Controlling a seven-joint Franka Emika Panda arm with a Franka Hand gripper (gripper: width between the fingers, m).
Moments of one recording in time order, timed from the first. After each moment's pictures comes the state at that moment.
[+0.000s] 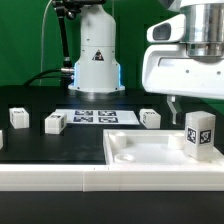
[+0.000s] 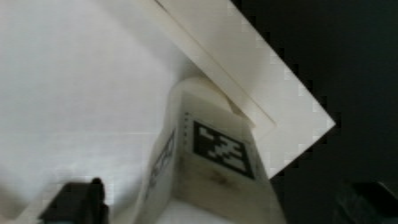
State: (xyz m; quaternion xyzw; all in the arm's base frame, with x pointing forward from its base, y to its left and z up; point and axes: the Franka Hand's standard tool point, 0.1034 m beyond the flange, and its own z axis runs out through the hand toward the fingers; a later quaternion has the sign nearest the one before) arm 0.628 0.121 0.080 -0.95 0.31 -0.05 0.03
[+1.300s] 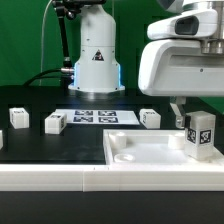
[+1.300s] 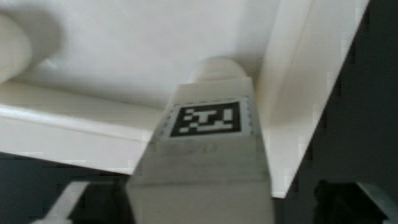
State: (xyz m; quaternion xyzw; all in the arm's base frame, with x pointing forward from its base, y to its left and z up) arm 0.629 0.122 0.081 -0.99 -0.10 -0.07 -0.01
